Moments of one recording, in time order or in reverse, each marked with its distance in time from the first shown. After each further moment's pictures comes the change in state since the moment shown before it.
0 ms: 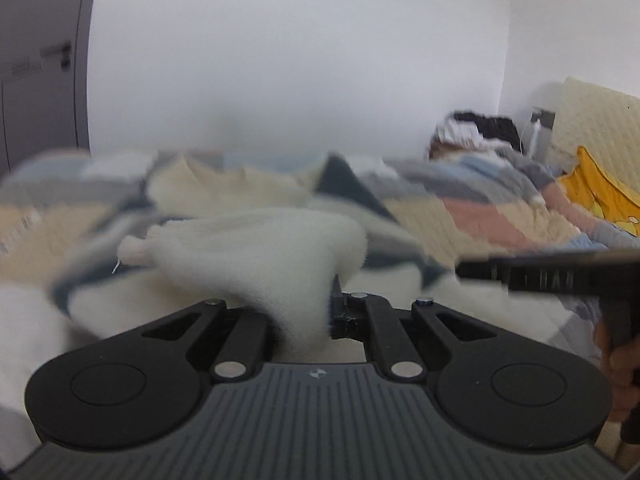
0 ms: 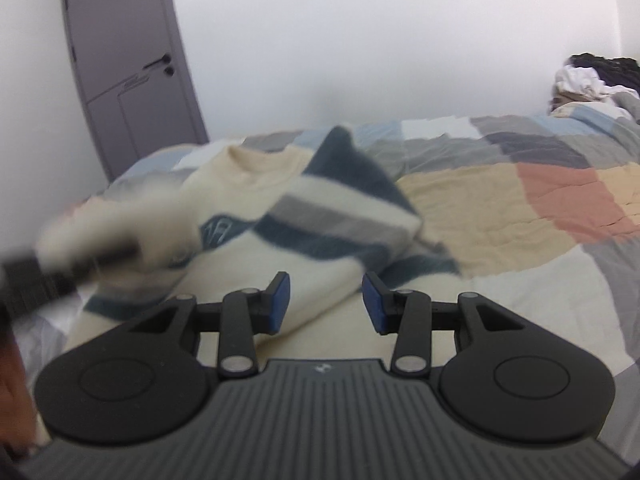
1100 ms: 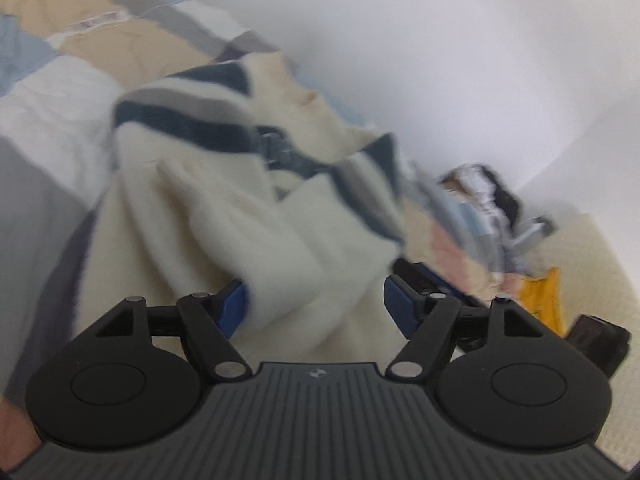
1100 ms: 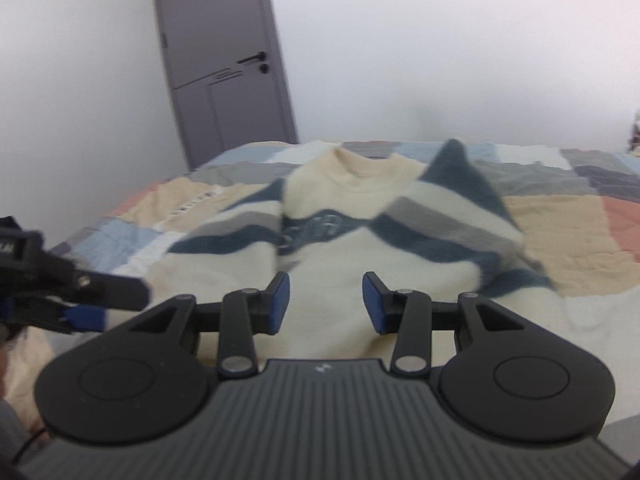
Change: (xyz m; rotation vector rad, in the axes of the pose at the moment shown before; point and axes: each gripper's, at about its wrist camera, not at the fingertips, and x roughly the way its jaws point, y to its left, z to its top) left arm -0.117 0.077 -0.032 -0.597 0.102 -0.120; right arm -0.011 0.058 -0.019 -0.150 -0.032 0.246
